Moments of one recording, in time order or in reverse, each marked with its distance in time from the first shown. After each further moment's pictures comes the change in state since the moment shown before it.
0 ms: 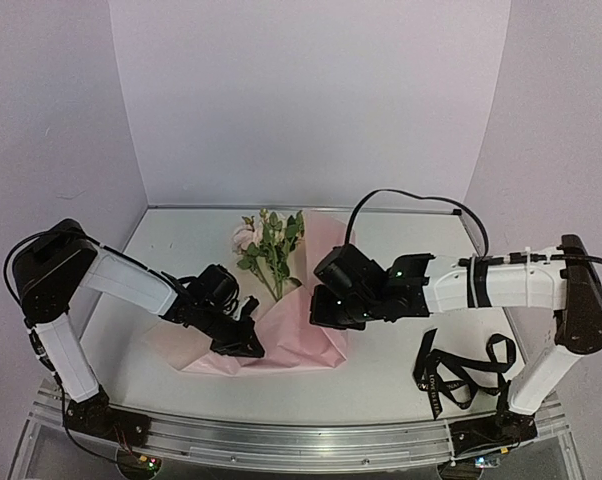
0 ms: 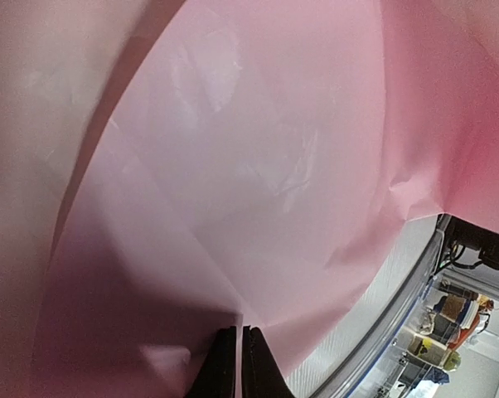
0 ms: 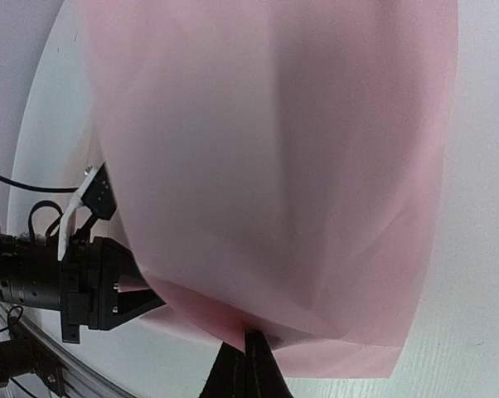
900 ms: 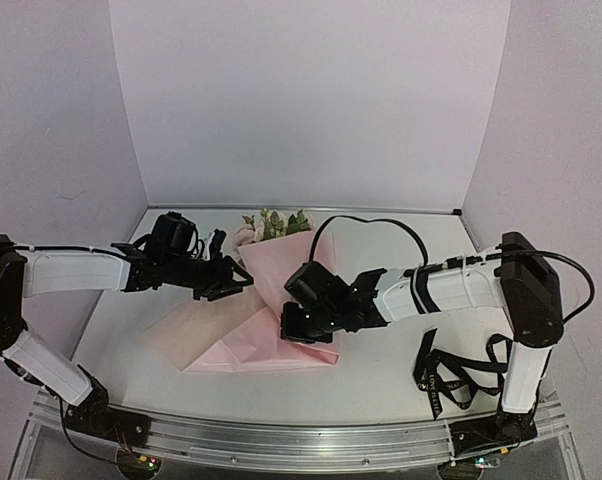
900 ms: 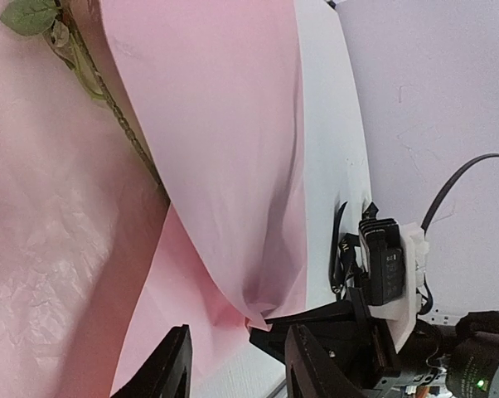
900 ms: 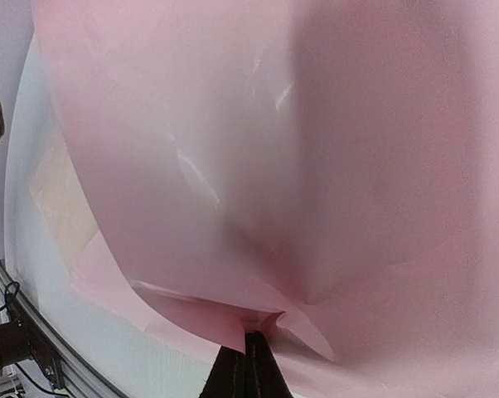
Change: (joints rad) left arm 0.185 -0.309 0.042 0.024 -0.032 -0.073; right arm 0.001 0.246 0.082 0.164 -0.166 -0.020
